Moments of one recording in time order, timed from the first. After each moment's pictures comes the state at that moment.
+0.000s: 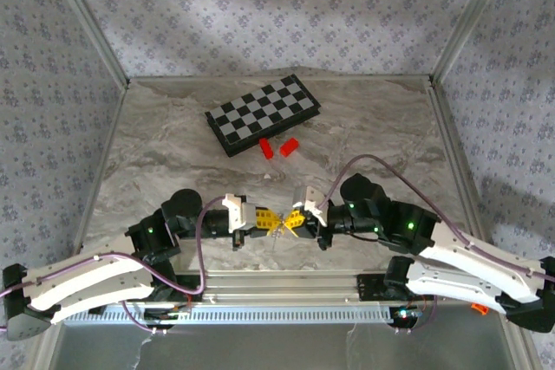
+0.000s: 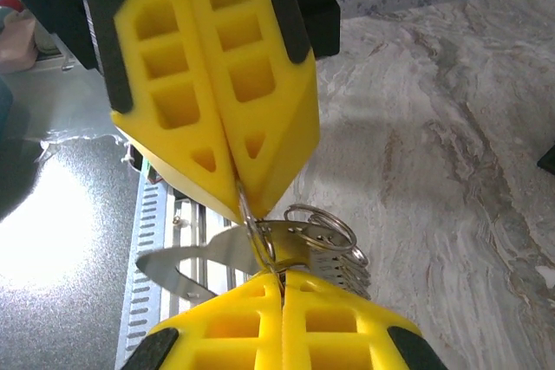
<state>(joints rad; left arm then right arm) -1.12 0.70 0.58 0.03 0.38 0.11 1.09 0.81 0.82 -0.45 -0.33 -0.09</state>
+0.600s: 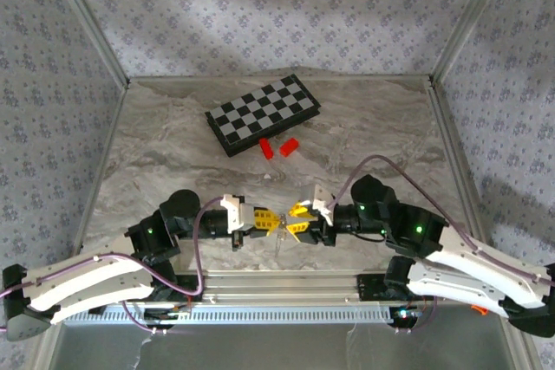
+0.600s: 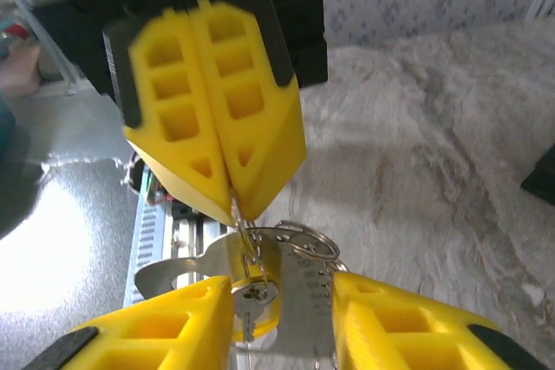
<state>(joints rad) -1.12 0.69 0.58 0.05 0.39 0.11 1.08 0.73 0.79 -0.40 -0.33 -0.07</state>
